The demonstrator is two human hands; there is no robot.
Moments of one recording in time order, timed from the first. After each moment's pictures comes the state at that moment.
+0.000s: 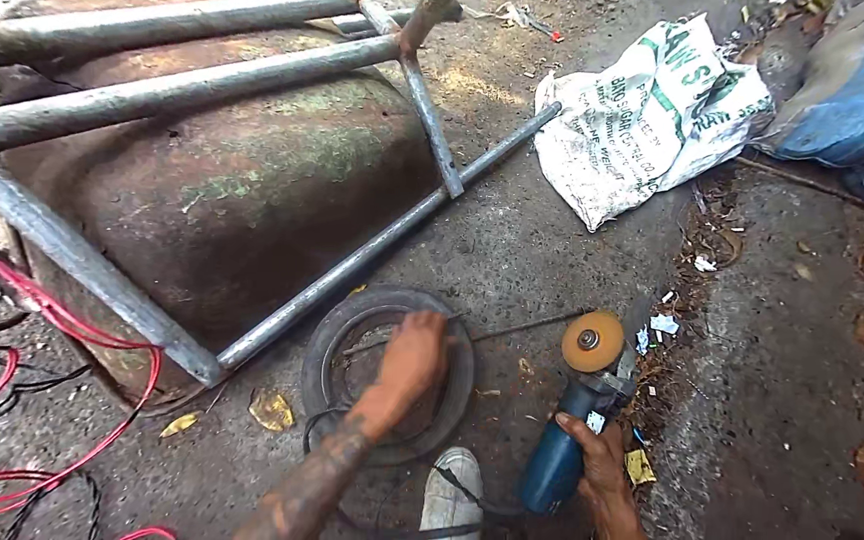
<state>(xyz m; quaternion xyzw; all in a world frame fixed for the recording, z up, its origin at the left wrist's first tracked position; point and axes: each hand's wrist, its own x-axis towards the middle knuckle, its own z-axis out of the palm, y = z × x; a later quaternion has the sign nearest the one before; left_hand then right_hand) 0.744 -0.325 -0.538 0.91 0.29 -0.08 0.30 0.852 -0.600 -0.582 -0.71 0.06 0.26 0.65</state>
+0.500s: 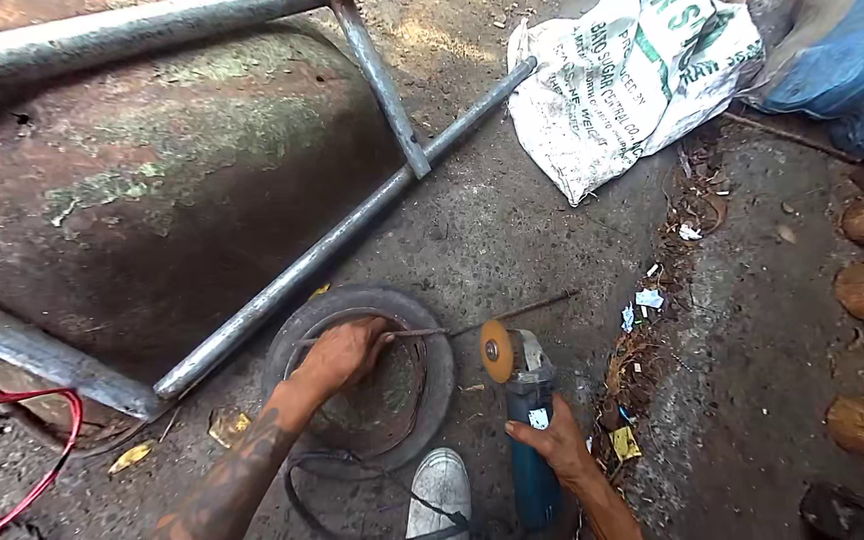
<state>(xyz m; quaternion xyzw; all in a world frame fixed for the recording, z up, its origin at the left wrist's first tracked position) 0.717 -0.256 -0.578 0.92 0.20 -0.19 0.28 0.861 -0.590 -0.592 -0.78 -0.05 0.39 0.49</state>
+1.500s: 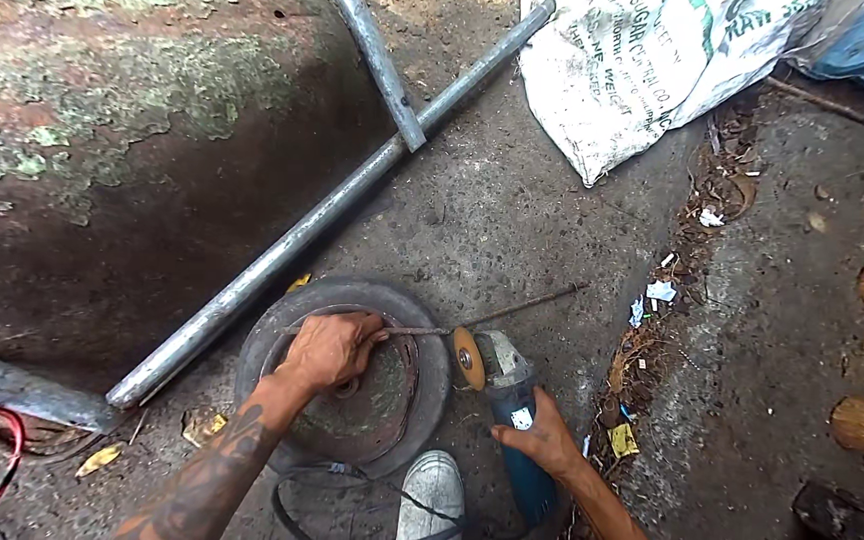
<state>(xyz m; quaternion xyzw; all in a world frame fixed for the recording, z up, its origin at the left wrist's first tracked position) 0.719 -0.249 -0.607 0.97 0.14 -0.09 0.20 0.876 -0.576 -0.609 -0.78 -0.11 0.45 0.42</state>
